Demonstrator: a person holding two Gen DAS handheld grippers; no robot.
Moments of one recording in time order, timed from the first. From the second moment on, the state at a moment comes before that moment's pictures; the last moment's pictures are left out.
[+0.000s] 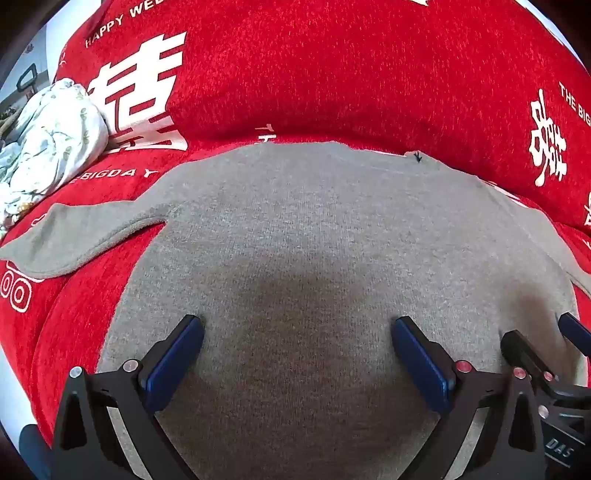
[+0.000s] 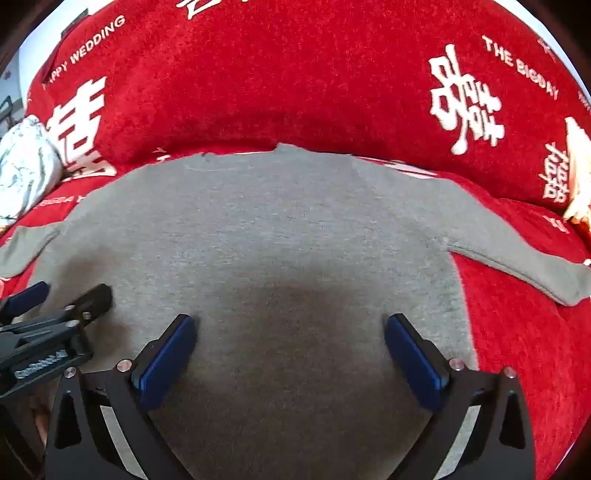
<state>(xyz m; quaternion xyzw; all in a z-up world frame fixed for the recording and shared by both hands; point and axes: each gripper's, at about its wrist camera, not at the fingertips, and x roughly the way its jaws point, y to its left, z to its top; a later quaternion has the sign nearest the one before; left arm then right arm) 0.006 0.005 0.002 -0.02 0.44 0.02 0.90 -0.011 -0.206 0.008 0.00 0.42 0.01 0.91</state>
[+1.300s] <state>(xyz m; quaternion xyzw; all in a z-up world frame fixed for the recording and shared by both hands) 0.023 0.000 0.004 -0.01 0.52 0.02 0.85 0.004 -0.198 0.008 -0.01 0.51 -0.02 0.86</state>
